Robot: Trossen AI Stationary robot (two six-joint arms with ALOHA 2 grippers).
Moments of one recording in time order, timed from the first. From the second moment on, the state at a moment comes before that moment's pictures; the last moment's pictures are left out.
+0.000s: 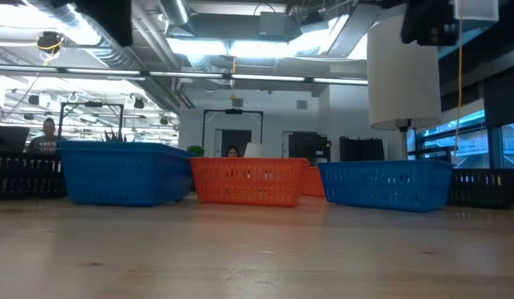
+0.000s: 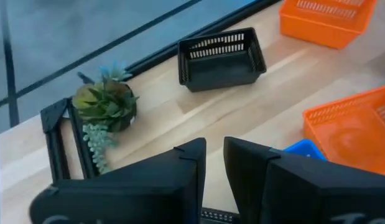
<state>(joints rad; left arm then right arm) -0.33 1.21 1.25 -1.43 -0.85 -1.30 0.11 1.15 1.17 -1.02 -0.04 0.83</state>
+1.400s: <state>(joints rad) -0.41 1.16 1.25 -1.46 -0.81 -1.27 -0.04 1.90 1.30 -1.02 -0.16 0.54</state>
